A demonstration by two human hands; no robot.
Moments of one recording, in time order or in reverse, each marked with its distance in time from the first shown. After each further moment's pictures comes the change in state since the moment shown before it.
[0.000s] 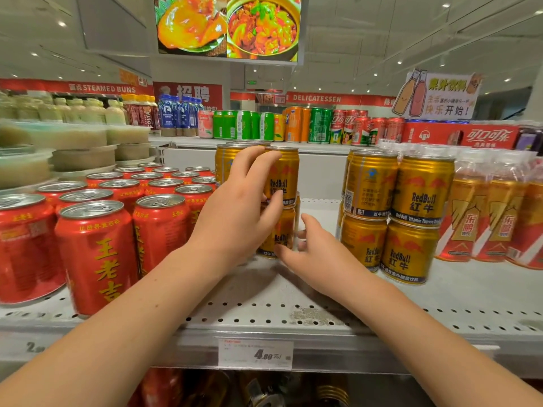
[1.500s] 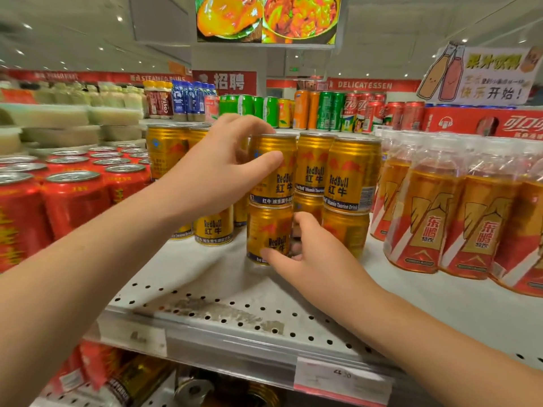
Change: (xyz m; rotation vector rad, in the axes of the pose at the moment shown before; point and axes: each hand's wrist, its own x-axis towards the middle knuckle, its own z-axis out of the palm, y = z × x) left_hand 0.058 0.093 0.040 0.013 -0.145 -0.274; right_hand -0.020 0.078 -0.082 0.022 -0.098 -0.130
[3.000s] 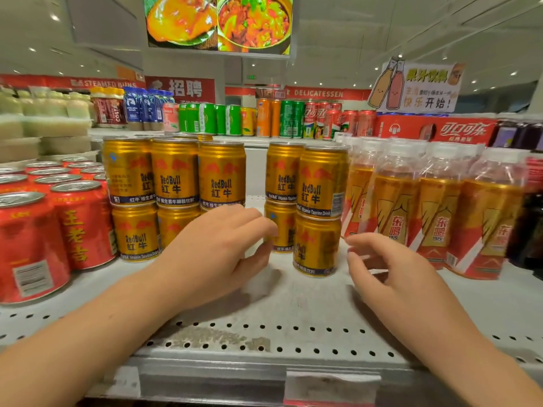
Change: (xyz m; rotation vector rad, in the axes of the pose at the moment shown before) left_hand -0.039 -0.032 0.053 0.286 -0.067 0.634; right_hand -0.069 0.033 -0.069 -0.142 0.329 0.092
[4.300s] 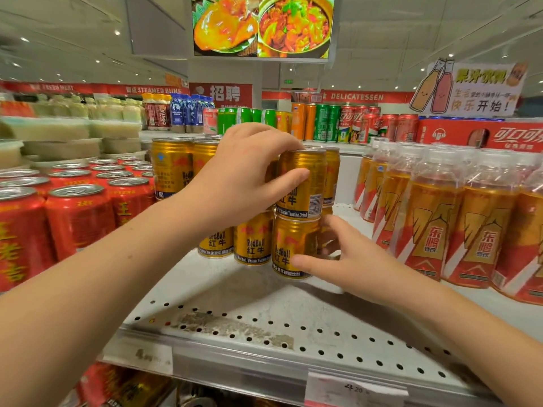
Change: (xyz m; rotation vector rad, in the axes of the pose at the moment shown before) left_hand 0.054 -0.011 -0.056 -0.009 0.096 -0.332; right_hand 0.066 -0.025 0.045 0.248 -0.461 -0.082
